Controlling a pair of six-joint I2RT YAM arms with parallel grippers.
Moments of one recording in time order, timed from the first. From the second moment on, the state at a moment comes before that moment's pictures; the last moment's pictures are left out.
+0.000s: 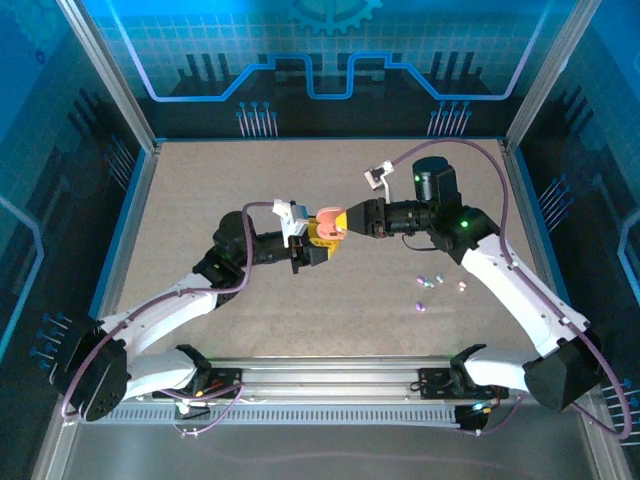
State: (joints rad) left arm -0.59 1.18 0.69 0.52 0.70 -0.14; right arm 0.48 1.24 1.20 -0.44 -0.88 0.67
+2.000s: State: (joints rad) left arm -0.60 1.18 0.69 0.55 0.72 -0.14; right arm 0.50 1.20 1.27 -0.69 -0.73 0.49
